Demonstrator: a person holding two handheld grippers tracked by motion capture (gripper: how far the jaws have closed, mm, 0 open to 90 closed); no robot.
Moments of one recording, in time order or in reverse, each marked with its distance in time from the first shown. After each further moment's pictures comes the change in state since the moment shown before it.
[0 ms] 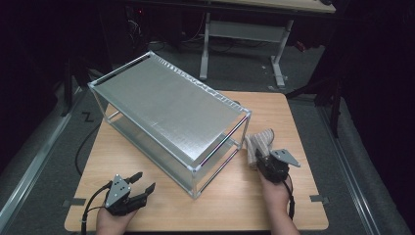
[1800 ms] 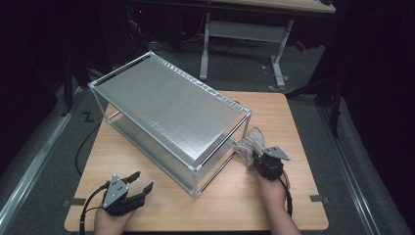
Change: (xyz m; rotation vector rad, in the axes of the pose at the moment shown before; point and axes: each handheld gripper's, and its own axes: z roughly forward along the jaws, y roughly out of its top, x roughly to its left) left arm 0.003 0.000 -0.004 -0.002 0.019 0.003; right arm 0.001 -0.007 0.028 0.110 -0.033 -0.092
